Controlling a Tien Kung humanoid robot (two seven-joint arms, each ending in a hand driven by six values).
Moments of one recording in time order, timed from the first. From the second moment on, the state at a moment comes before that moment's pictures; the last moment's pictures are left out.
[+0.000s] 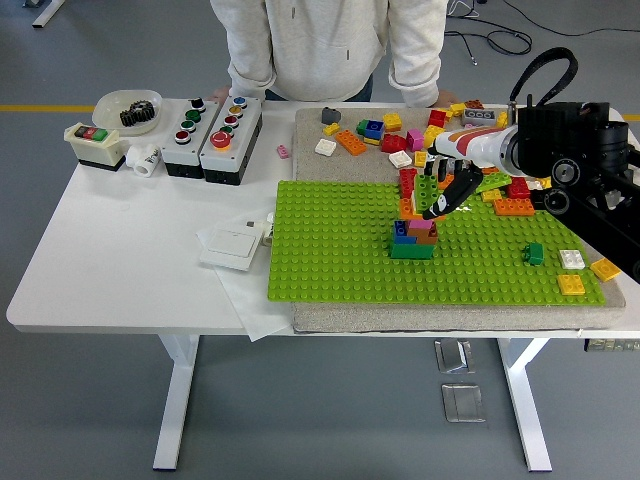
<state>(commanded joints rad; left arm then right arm) -0.04 0.05 -1.14 -0.18 1.04 0.07 0.29 1.11 -0.37 0.58 1.14 -1.69 0.49 -0.38</state>
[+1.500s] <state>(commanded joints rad) -0.05 0.05 -1.14 -0.18 1.03 0.08 0.29 1.12 -0.37 0.57 1.14 -1.69 0.49 -0.37</state>
